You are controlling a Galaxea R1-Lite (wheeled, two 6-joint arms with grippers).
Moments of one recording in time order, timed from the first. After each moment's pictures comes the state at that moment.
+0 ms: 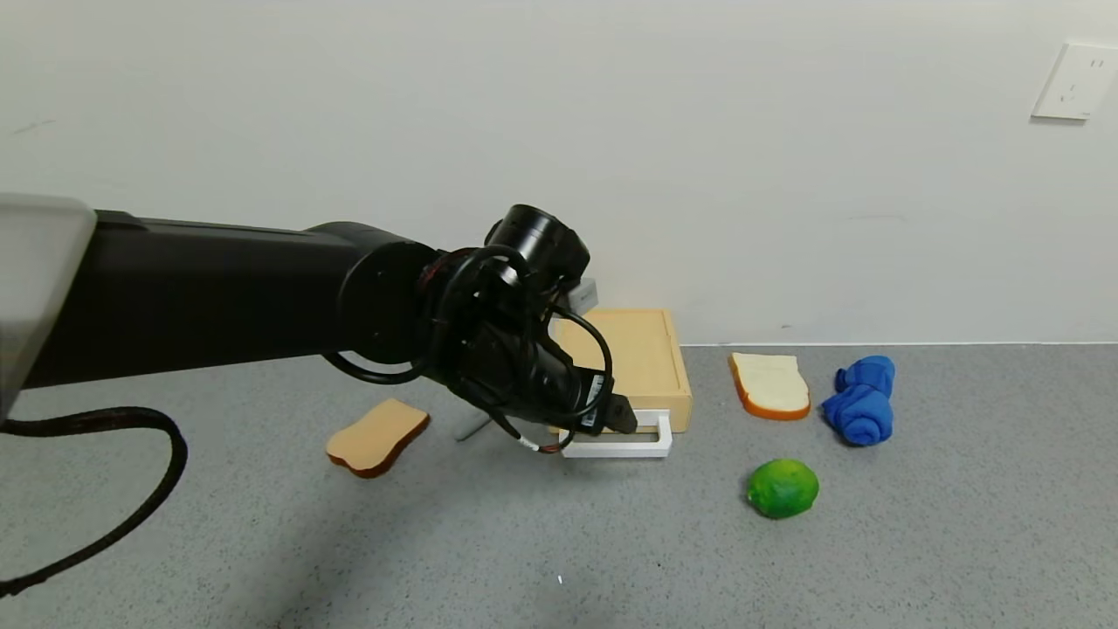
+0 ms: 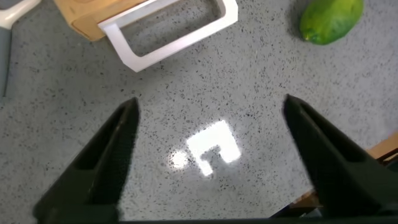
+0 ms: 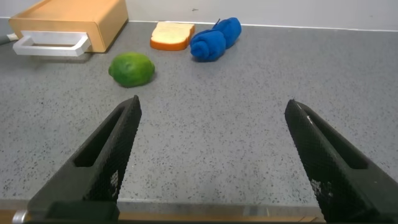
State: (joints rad) left arm -0.65 2.02 -1.67 0.51 -0.02 -0.24; right arm 0.00 0.00 0.00 0.00 0.00 0.00
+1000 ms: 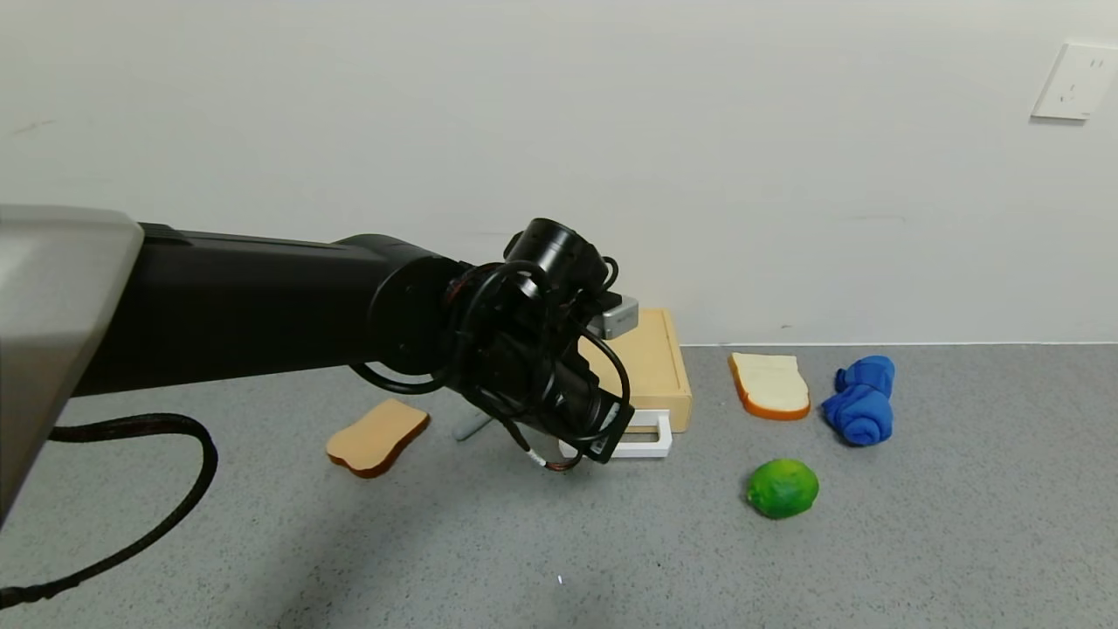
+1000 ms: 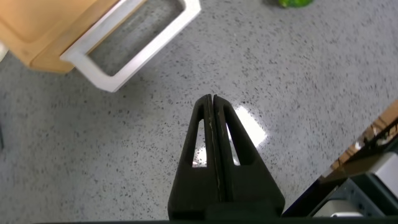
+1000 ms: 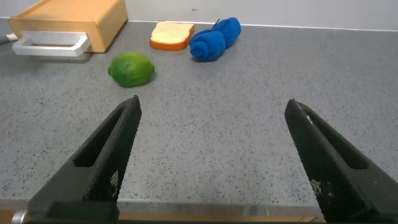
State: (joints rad) left arm -0.67 2.05 -1.68 0.51 -0.12 0.01; right arm 0.00 0.00 0.00 0.00 0.00 0.00
